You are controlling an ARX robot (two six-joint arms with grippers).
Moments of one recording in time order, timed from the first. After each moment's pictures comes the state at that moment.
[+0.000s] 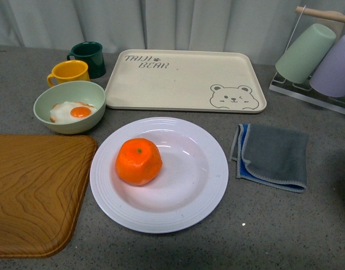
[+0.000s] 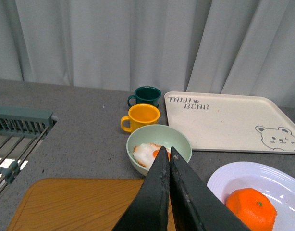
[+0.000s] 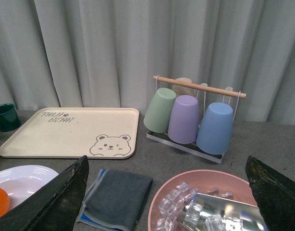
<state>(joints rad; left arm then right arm) 0.00 0.77 0.02 0.73 0.00 -0.01 0.00 0.00 0.00 0.00 0.00 0.00</state>
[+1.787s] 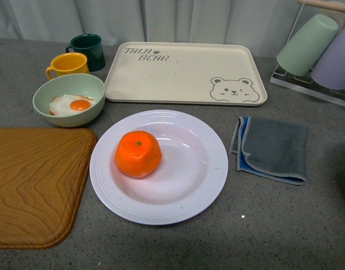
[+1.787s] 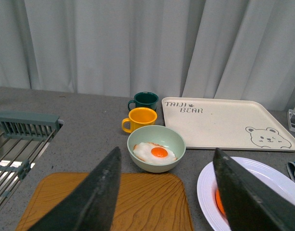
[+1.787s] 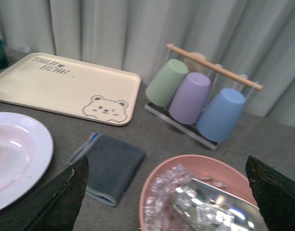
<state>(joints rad) 0.00 0.00 0.02 0.00 0.00 -0.01 0.17 0.37 0.06 0.16 0.13 -0.19</state>
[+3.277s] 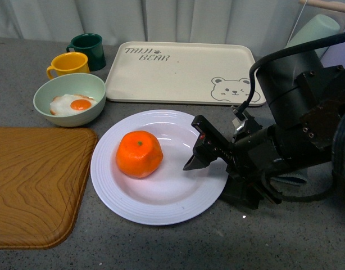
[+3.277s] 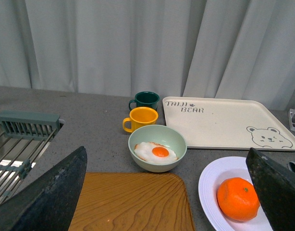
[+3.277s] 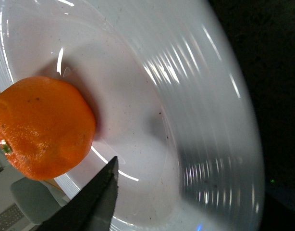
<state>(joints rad) 0.00 0.00 0.02 0.00 0.00 0.00 0.35 2.18 0.98 0.10 -0.51 0.85</state>
